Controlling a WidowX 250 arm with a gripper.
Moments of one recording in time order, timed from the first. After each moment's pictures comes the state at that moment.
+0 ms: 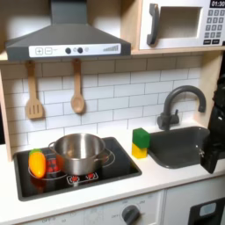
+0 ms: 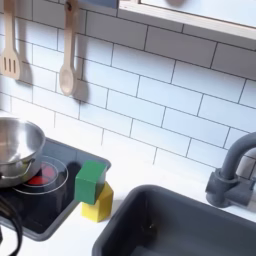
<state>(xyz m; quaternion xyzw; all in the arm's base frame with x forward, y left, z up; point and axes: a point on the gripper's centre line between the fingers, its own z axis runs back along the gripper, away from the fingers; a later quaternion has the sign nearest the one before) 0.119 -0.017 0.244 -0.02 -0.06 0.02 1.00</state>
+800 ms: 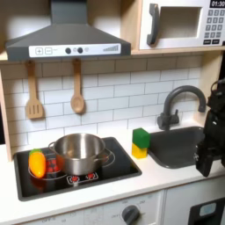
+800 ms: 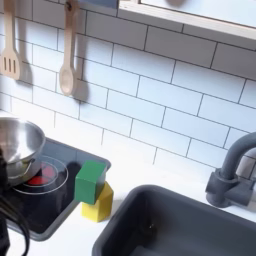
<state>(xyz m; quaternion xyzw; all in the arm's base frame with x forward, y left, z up) 0.128 -0.016 0.232 -0.02 -0.06 0.00 1.00</state>
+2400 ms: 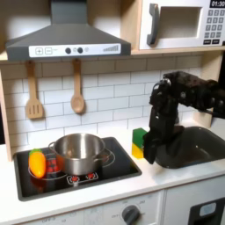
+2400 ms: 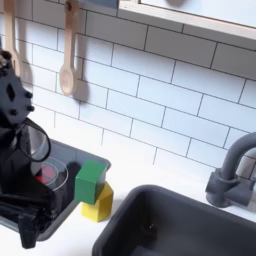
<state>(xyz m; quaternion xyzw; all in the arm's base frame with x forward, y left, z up) 0.228 0.036 0.209 -0.01 -0.07 0.06 1.00</state>
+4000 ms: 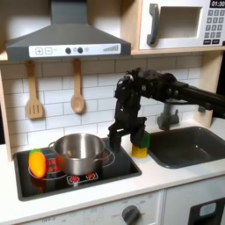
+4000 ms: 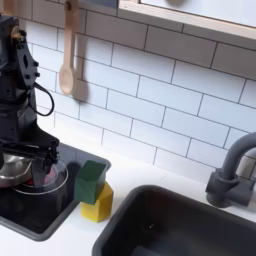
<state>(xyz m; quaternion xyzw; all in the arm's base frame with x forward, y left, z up) 0.301 0.081 0.204 0.00 -0.10 0.11 0.99</state>
